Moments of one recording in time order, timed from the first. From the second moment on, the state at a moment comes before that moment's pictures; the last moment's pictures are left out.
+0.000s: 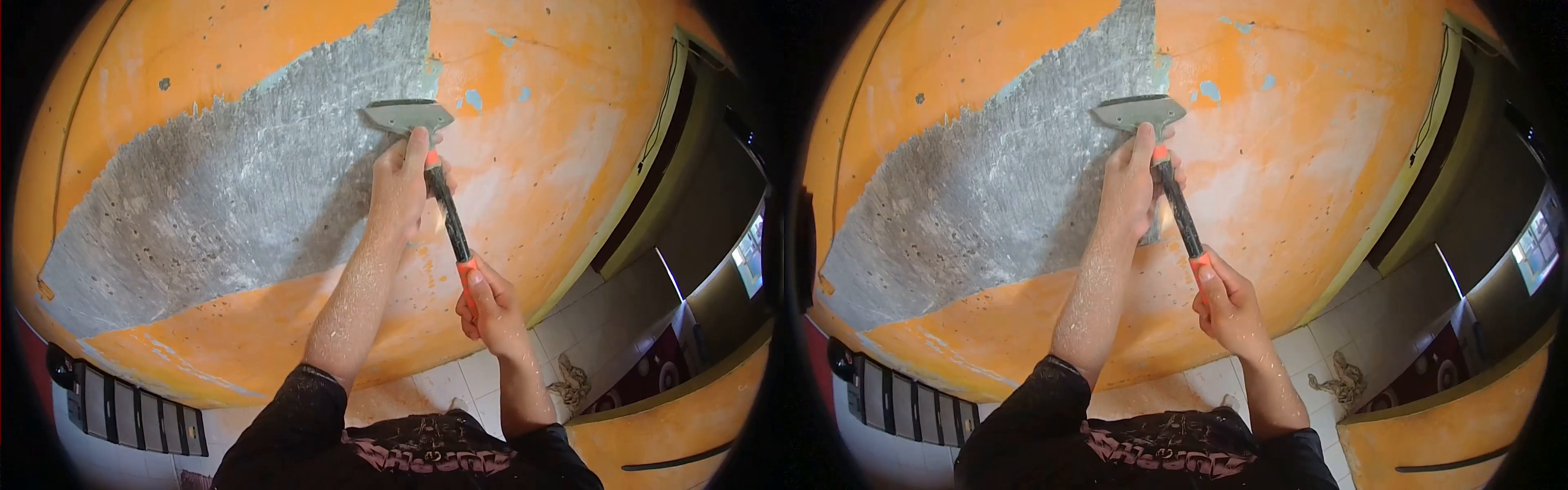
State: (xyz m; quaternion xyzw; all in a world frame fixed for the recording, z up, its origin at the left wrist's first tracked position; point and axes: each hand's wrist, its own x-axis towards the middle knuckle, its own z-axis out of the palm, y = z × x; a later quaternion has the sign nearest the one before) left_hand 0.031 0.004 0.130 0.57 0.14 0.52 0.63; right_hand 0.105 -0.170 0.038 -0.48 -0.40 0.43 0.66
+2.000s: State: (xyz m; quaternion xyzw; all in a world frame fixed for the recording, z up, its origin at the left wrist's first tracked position) left_hand 0.057 0.016 0.229 0.58 0.10 0.58 0.56; right_hand 0.140 -0.169 0.140 -0.48 -0.48 0.37 0.64
